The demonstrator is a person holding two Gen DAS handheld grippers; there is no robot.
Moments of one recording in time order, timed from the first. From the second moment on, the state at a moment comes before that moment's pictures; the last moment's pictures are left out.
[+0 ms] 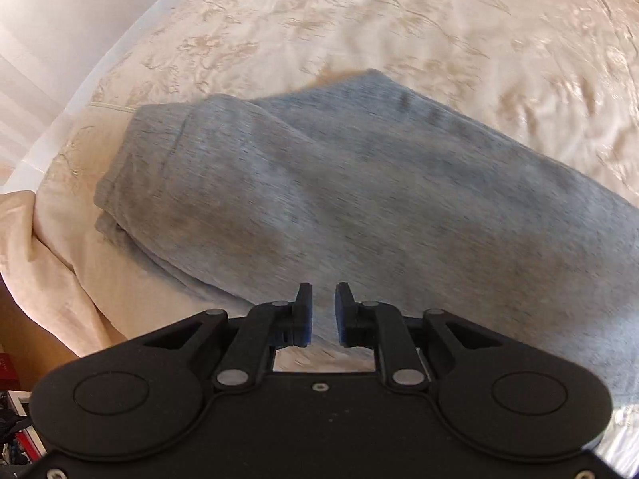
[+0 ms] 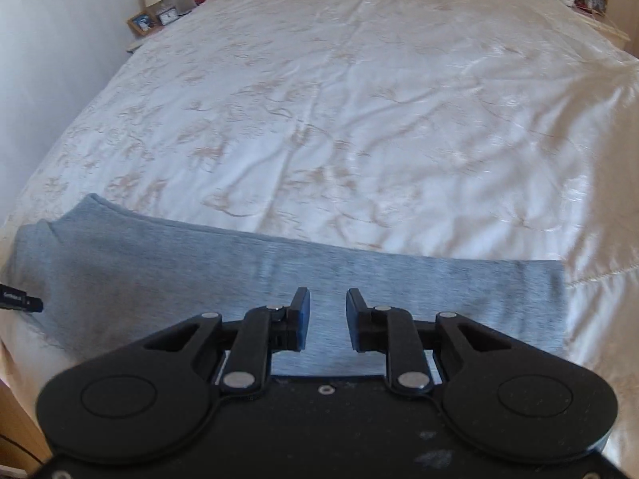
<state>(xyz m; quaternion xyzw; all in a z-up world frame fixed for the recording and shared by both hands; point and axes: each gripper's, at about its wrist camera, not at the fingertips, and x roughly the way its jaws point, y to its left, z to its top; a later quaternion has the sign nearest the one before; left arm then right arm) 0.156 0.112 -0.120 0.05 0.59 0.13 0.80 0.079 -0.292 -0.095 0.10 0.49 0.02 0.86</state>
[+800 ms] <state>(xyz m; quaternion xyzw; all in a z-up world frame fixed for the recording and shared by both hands) 0.184 0.285 -0.196 0.08 0.62 0.12 0.77 0.261 0.052 -0.100 0.04 0.51 0.14 0.85</state>
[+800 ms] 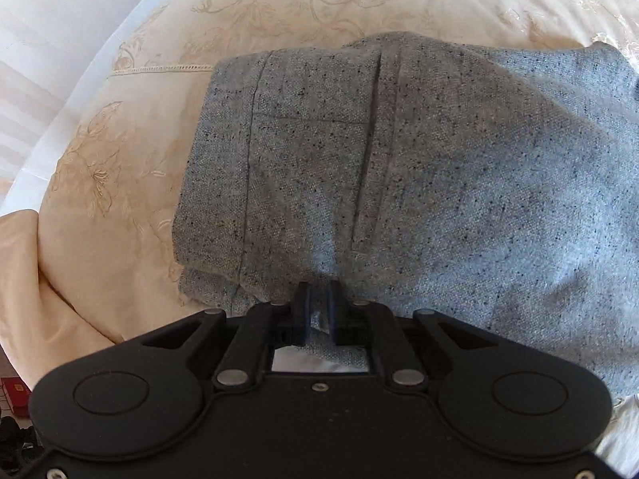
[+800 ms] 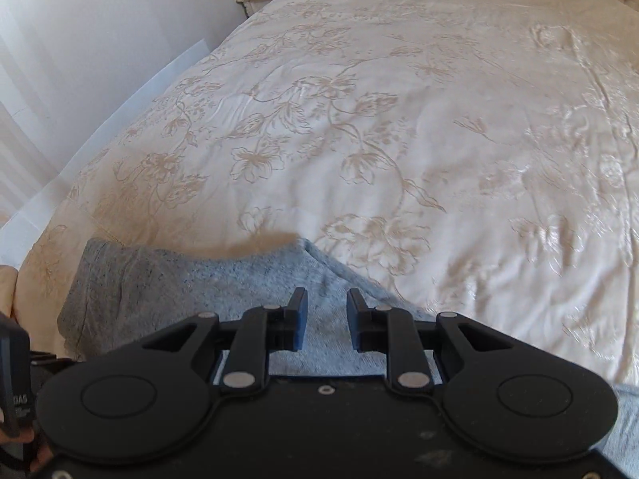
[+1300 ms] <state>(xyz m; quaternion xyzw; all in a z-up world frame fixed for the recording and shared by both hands) 0.194 0.315 -0.198 -0.02 0.64 0.10 0.77 0.323 0.101 -0.167 0.00 0.56 0.20 0.80</state>
